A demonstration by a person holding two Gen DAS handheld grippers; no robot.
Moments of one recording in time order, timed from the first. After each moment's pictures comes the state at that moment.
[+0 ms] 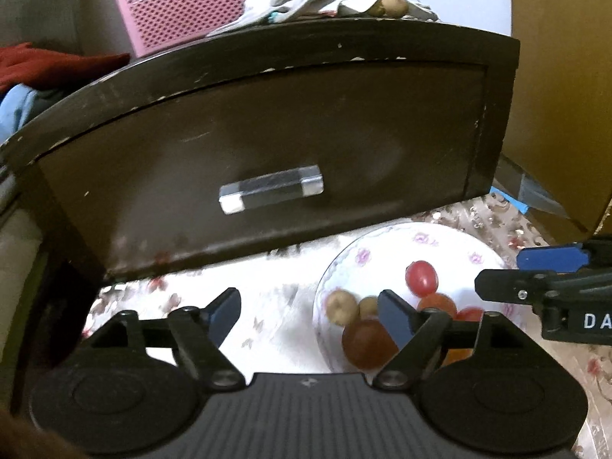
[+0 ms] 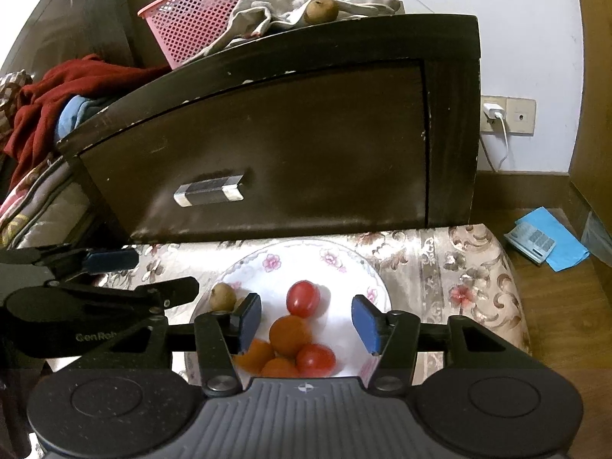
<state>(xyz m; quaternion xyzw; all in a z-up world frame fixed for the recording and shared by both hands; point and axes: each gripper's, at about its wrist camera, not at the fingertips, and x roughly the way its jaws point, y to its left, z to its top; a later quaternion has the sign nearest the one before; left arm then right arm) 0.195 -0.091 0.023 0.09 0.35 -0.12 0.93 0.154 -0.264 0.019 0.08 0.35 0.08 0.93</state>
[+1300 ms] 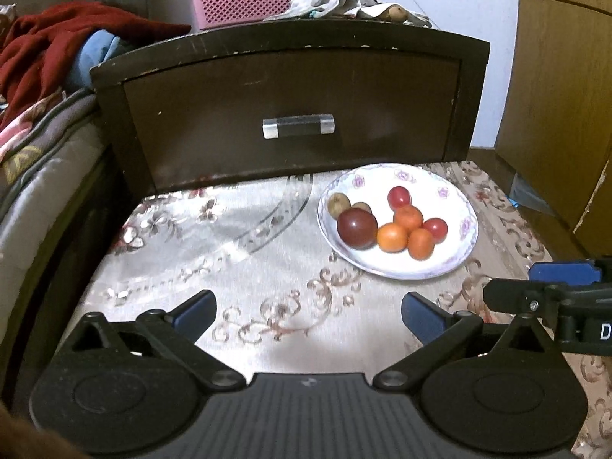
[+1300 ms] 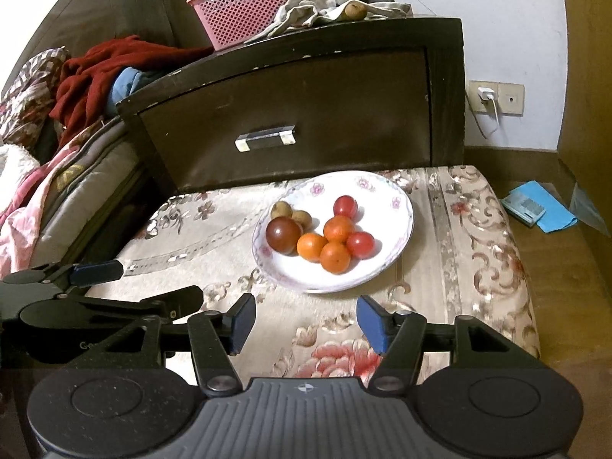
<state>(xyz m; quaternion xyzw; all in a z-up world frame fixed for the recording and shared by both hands) 0.071 -0.052 0.023 0.05 0.36 -0.09 0.93 0.037 -0.230 0.031 0.08 0.36 0.08 0.93</state>
